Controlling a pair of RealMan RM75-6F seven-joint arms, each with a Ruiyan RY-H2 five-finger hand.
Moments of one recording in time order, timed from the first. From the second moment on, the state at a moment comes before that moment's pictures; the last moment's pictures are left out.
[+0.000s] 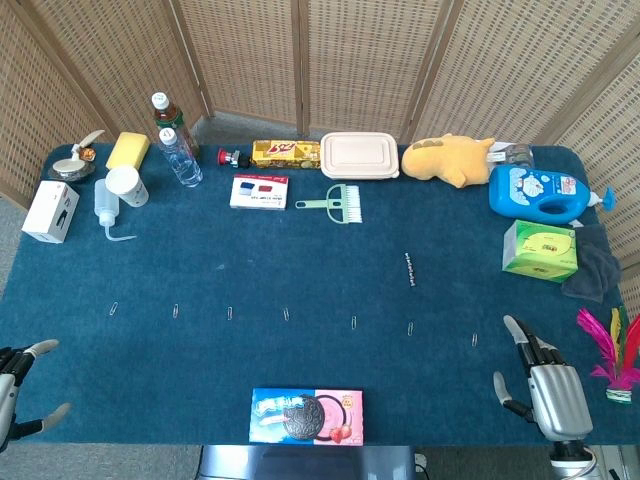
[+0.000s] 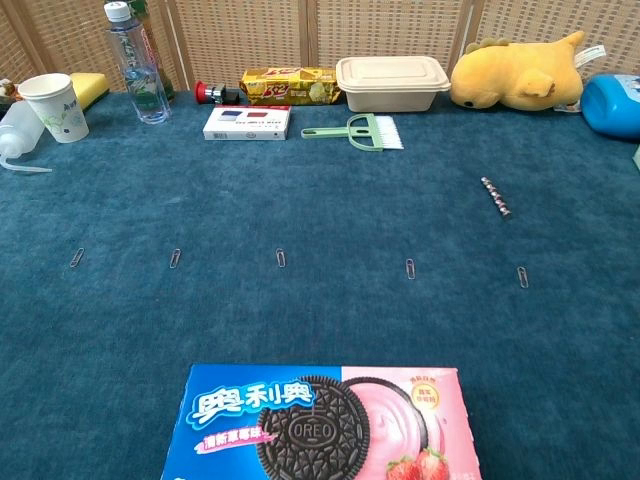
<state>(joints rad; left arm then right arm) 0.09 -0.93 0.11 -2.05 1.52 1.54 0.15 -0.01 -1.24 -0.03 -1.72 -1.65 1.58 -0.09</state>
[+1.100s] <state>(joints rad) -0.01 -0.98 0.04 -2.04 1.45 1.41 0.16 0.27 -1.35 0.19 -1.87 -1.45 1.29 -0.31</state>
